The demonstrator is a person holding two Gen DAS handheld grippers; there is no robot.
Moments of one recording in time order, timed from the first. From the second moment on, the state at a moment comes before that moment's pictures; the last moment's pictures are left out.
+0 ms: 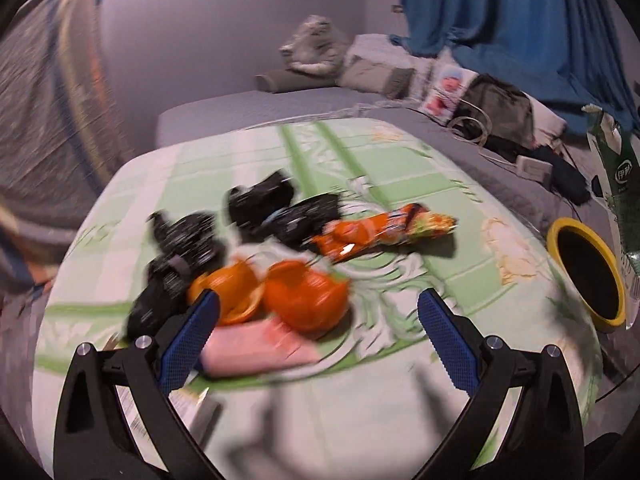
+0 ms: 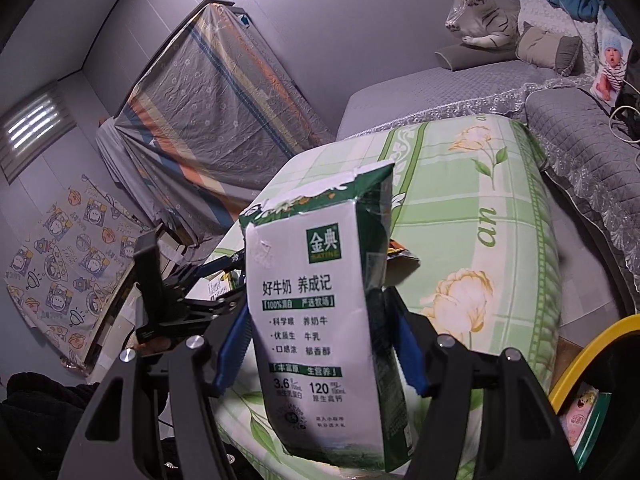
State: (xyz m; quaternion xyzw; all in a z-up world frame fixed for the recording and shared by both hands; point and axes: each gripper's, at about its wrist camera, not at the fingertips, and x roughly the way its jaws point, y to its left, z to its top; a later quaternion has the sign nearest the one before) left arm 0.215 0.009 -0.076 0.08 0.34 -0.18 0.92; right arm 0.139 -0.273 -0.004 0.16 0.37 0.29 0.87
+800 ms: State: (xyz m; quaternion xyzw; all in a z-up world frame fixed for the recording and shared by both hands) left arm 0.326 -0.124 -0.132 0.27 0.39 -0.44 0.76; right arm 0.115 -0.351 -0.032 0.23 0.36 0.24 0.87
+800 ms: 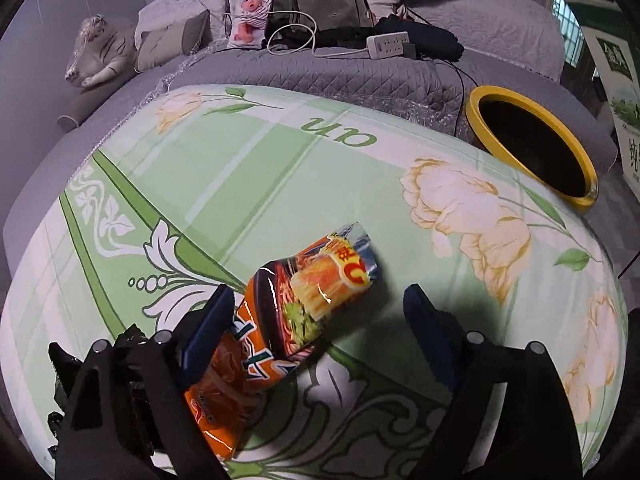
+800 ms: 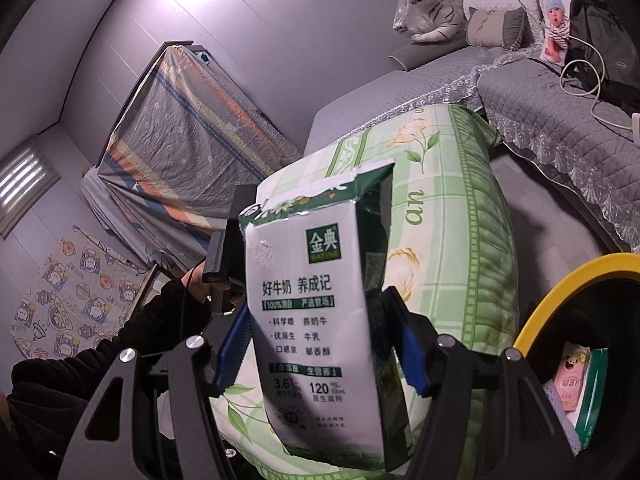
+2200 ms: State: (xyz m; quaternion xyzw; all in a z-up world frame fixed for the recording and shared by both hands) left arm 0.150 -0.070 0.003 0.08 0.22 -0.26 0.94; right arm 0.075 -0.313 -0.006 0.25 0.33 0.21 0.89
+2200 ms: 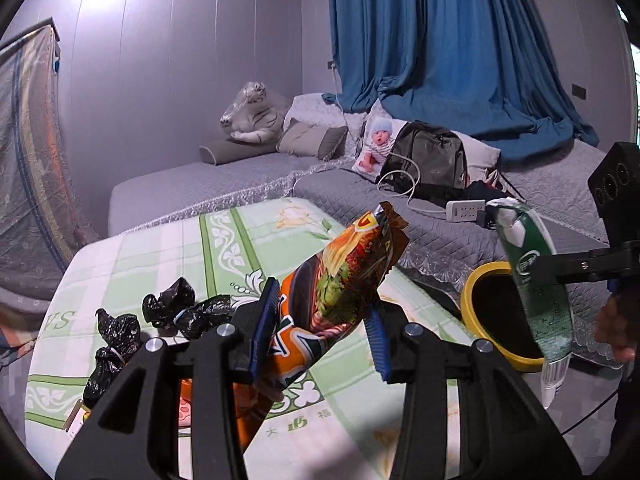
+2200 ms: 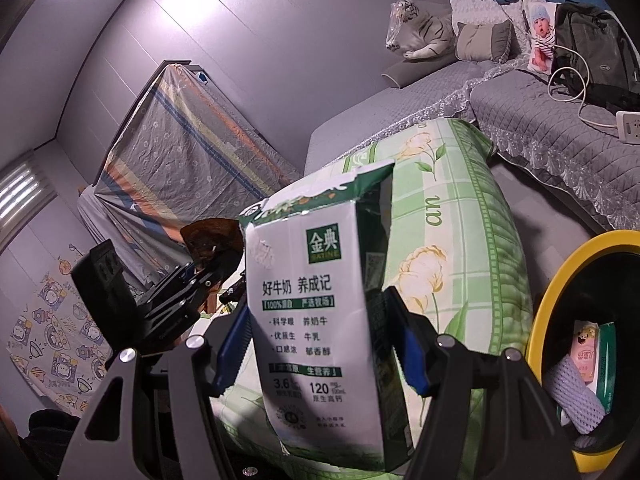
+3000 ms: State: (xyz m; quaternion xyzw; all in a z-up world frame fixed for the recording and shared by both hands) left arm 0.144 -0.184 0.010 0.10 0.21 -0.35 0.91; right arm 0.012 -0.417 -0.003 0.26 0.26 0.03 0.93
